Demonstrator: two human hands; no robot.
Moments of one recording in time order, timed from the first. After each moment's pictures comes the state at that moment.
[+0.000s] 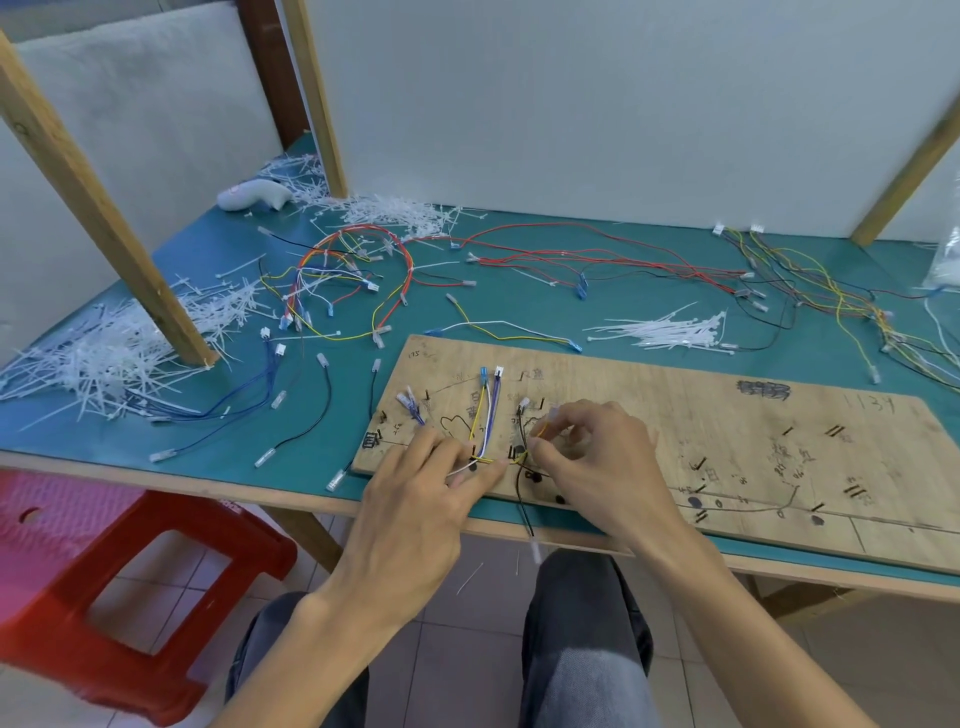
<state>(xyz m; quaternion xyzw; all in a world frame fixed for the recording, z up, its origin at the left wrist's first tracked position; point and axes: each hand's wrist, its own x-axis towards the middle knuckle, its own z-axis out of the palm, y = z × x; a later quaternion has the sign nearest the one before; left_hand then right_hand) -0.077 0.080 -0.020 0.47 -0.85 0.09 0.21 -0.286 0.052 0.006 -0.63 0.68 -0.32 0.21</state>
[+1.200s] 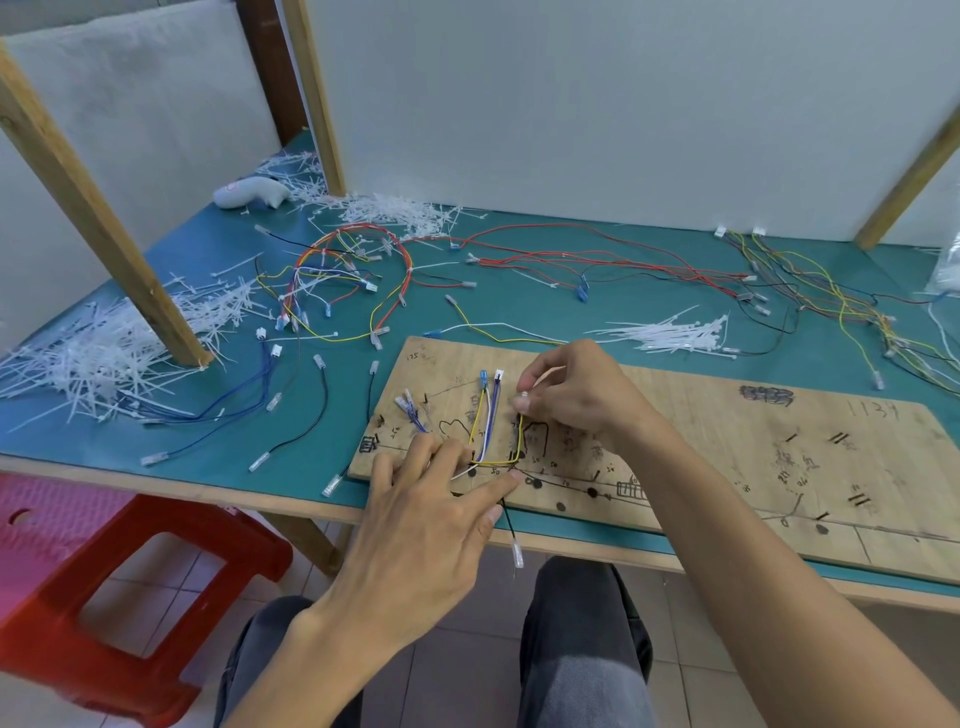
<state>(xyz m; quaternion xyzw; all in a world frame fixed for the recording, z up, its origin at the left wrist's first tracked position) -0.081 0.085 -0.021 0.52 -0.84 0.01 0.16 -0.288 -0.027 0.033 -0.61 0.67 -0.23 0.35</state>
